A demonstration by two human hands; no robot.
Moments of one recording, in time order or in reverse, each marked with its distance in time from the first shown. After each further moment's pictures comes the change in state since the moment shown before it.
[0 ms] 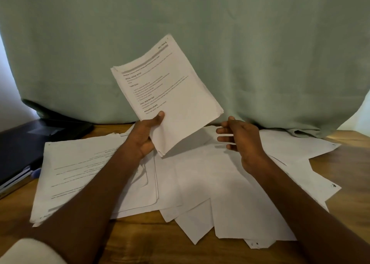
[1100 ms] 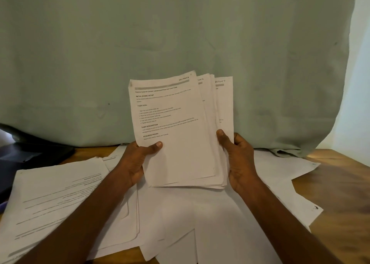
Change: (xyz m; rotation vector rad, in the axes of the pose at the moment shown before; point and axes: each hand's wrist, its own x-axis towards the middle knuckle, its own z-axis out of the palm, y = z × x) left_hand -0.007 -0.010 0.020 0.210 -0.044 0.059; right_hand 0.005 -0.010 -0.011 0.411 0.070 -0.151
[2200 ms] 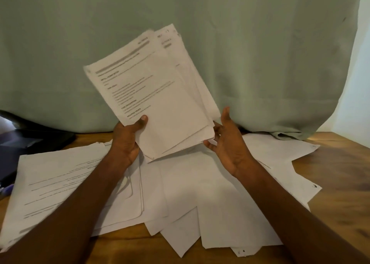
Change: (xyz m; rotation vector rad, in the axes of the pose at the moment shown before) left_hand 0.007 0.008 -0.012 -0.156 0.139 0.175; right_hand -0.007 0.003 0.014 0.027 -0.140 0.297
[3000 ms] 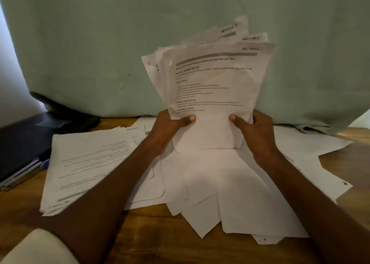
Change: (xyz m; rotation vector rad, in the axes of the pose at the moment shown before) left_hand -0.020 -0.015 0.017 0.318 -0.314 0.023; right_hand 0.005 0.009 -0.020 -0.509 0.098 -0.414
